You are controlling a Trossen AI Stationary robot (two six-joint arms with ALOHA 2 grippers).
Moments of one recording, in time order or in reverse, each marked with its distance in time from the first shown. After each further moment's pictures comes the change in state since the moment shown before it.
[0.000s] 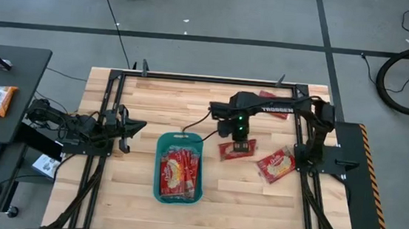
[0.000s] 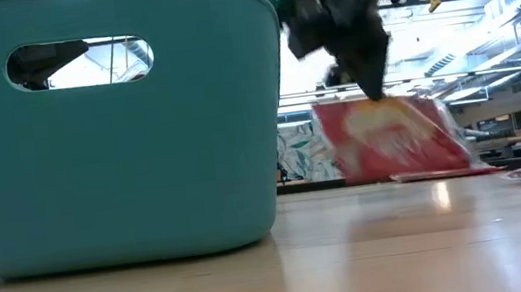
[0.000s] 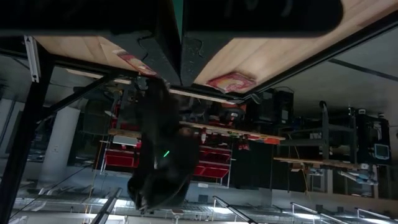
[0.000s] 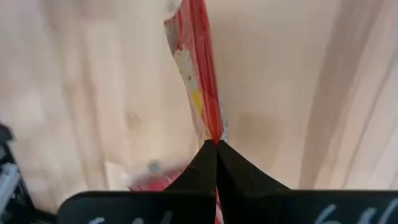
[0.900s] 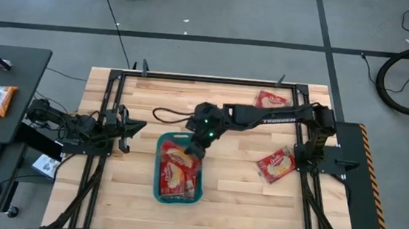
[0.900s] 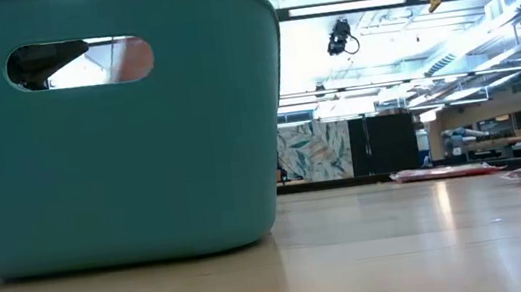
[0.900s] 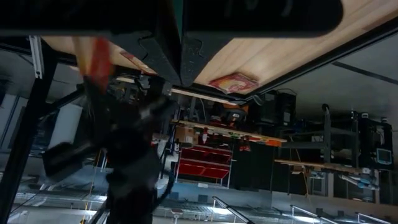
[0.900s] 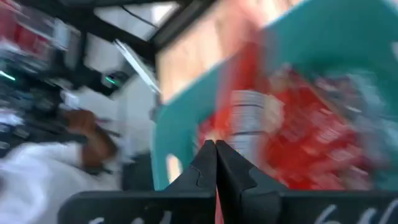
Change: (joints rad) left arm 0.000 0.000 0.000 0.000 0.000 -0.025; right arm 0.145 -0.002 0.008 0.957 -0.216 0.866
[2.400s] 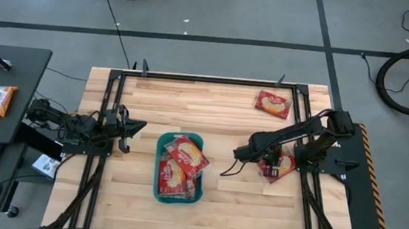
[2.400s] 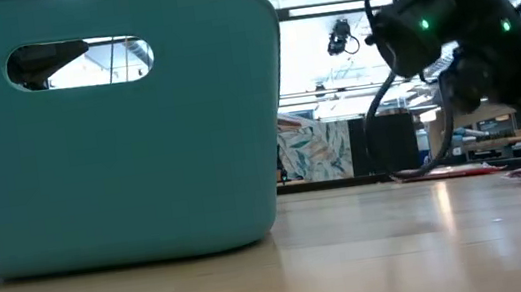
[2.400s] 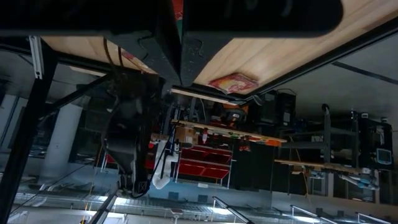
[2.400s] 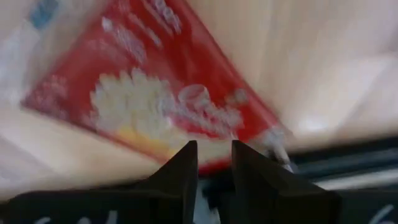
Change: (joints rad) left arm 0.000 0.000 0.000 -0.001 0.000 0.000; right arm 0.159 -0.164 -0.623 -0.938 0.460 -0.344
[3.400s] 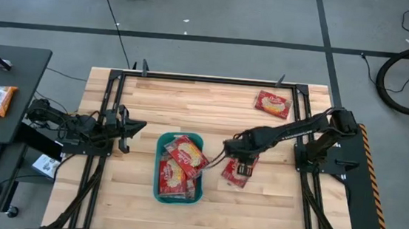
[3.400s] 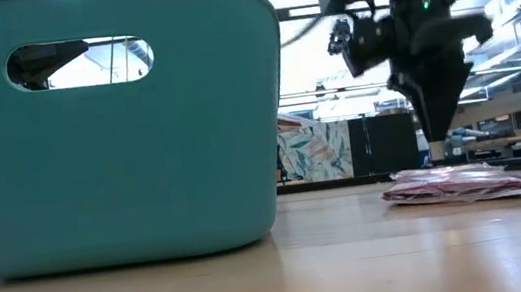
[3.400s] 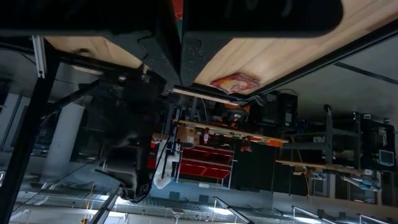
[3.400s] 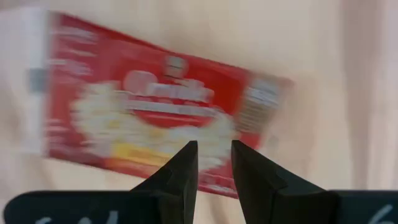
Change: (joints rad) left arm -0.001 0.000 0.000 0.001 0.003 -0.008; right arm -0.022 -0.045 0.147 0.367 0.072 0.043
